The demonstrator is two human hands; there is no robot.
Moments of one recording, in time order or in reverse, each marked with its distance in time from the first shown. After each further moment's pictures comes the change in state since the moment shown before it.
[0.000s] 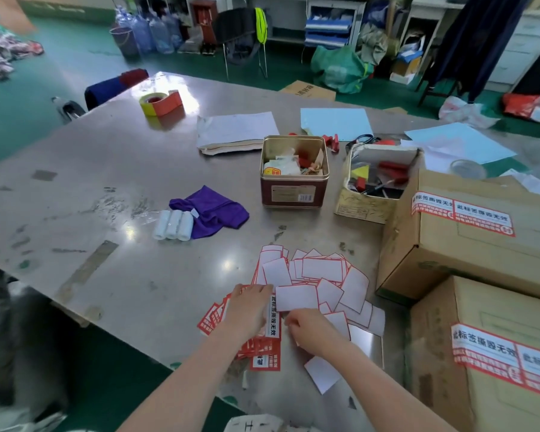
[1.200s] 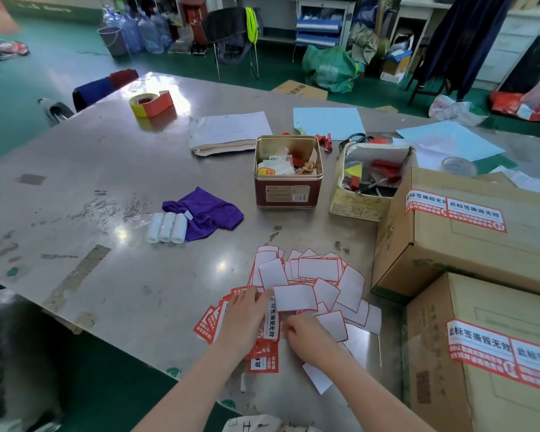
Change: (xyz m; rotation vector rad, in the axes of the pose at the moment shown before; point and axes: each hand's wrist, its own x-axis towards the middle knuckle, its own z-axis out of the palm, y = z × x) left_hand -0.014 0.002 0.016 -0.109 0.150 0.000; right_hand 0.001 0.006 0.020 0.057 0.057 -0.002
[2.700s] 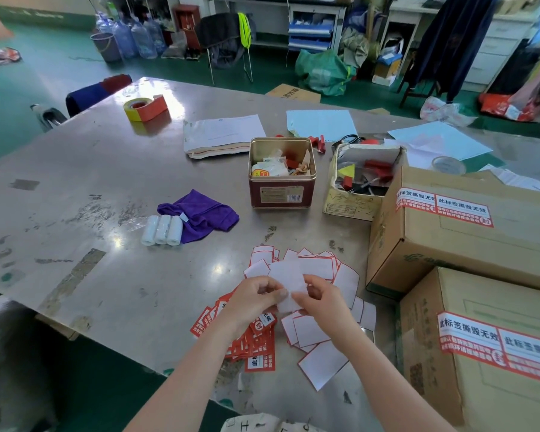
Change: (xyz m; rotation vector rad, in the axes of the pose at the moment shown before) left_hand 0.012 0.016 -0.035 -1.217 -0.147 -0.183; right_hand -0.032 -0.014 -0.059 0.757 0.274 -0.019
